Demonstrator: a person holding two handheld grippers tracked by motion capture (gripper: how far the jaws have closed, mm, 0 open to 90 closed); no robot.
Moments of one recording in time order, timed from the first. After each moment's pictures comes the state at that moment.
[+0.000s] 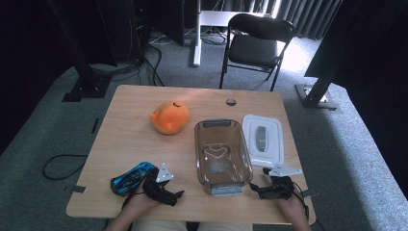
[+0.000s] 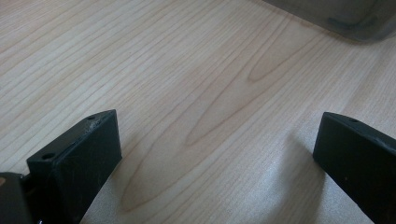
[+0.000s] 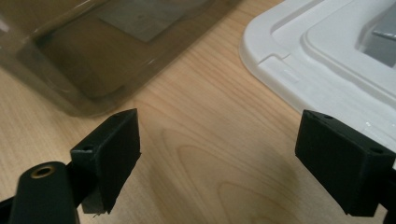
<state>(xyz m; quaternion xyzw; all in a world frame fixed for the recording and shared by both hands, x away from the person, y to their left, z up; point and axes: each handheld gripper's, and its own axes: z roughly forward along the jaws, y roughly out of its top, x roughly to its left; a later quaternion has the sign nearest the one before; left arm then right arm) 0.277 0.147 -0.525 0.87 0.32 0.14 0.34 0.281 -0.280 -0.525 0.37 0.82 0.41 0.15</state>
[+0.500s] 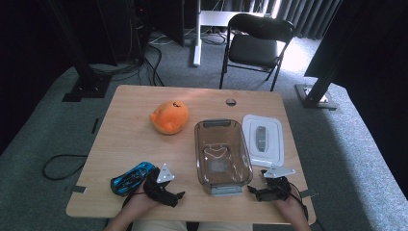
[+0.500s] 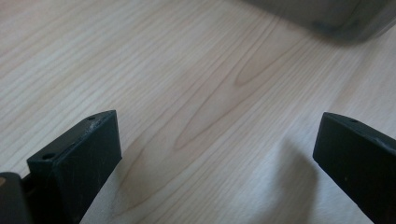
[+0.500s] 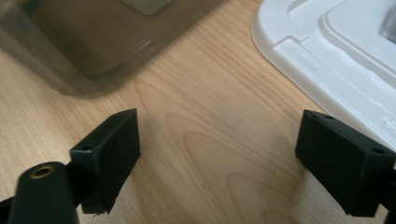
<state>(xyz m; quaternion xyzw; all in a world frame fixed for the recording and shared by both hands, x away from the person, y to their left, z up) 0.274 0.144 -0.517 0.88 0.31 0.13 0.35 0.280 -0.270 -0.528 0.35 0.85 0.36 0.15</state>
